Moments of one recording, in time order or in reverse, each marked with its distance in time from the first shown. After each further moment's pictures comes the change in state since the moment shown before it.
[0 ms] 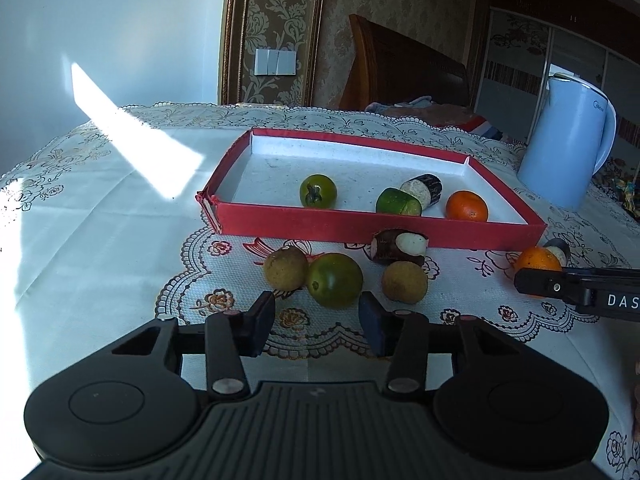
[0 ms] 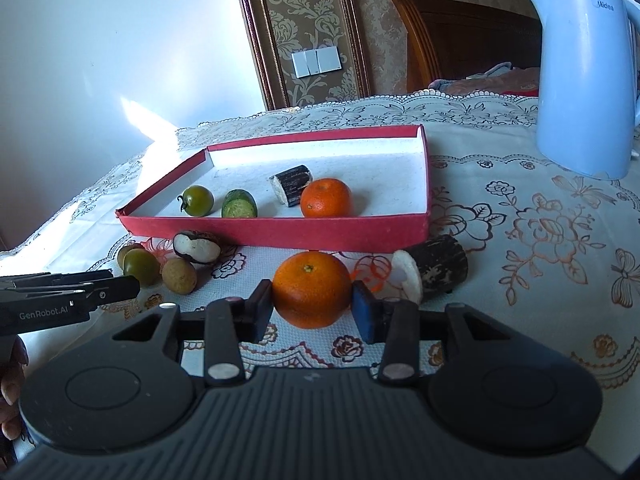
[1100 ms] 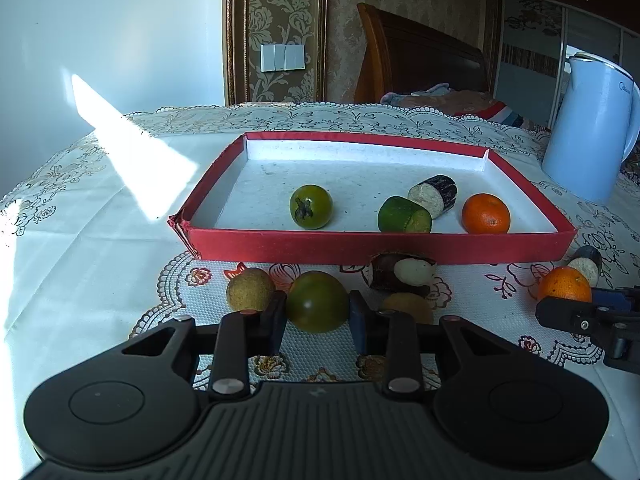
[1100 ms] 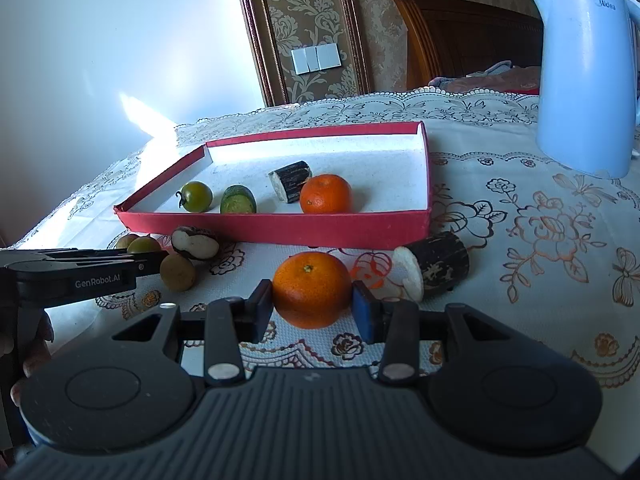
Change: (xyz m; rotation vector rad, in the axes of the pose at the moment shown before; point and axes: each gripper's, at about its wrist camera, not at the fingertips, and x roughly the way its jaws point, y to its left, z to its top) left arm 0.033 -0.022 0.018 0.023 0.023 0.095; right arm 0.002 0.002 -0.001 -0.013 0.010 -0.014
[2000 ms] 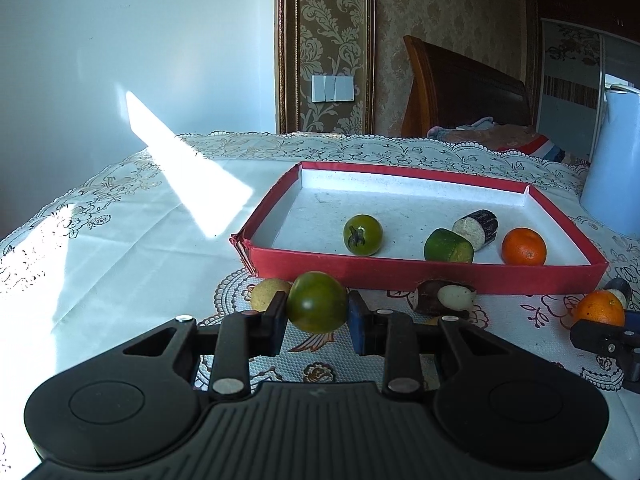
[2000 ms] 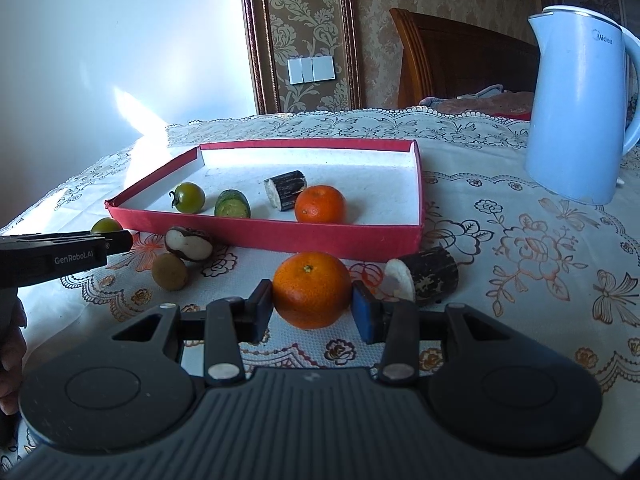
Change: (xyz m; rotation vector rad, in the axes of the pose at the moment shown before) left arm -0.018 0.007 -0.003 -0.063 -0.097 0.133; right arm -0.007 0.009 -0.003 -0.060 -0.041 -0.063
